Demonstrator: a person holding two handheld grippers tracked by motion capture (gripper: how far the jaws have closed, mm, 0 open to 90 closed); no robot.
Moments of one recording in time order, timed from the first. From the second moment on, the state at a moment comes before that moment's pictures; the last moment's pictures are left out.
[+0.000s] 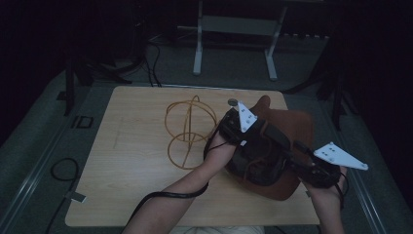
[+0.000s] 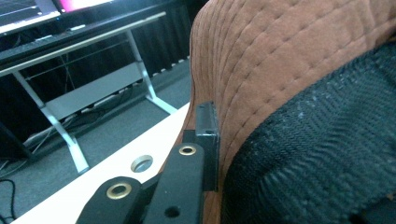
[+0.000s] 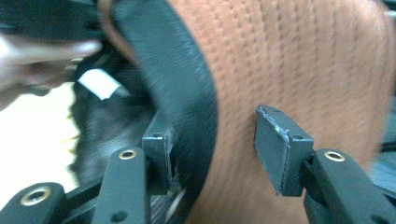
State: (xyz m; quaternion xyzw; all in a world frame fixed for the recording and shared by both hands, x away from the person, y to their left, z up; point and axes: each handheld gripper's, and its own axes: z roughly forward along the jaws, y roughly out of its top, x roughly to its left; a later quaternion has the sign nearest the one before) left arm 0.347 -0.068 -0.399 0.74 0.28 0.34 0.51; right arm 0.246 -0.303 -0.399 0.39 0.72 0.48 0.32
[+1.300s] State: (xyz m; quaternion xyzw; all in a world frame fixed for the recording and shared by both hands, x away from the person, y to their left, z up) left arm 0.309 -0.010 -0.404 0.70 -0.03 0.23 0.68; right arm 0.274 -0.269 -0.396 0.24 0.78 0.54 0.20
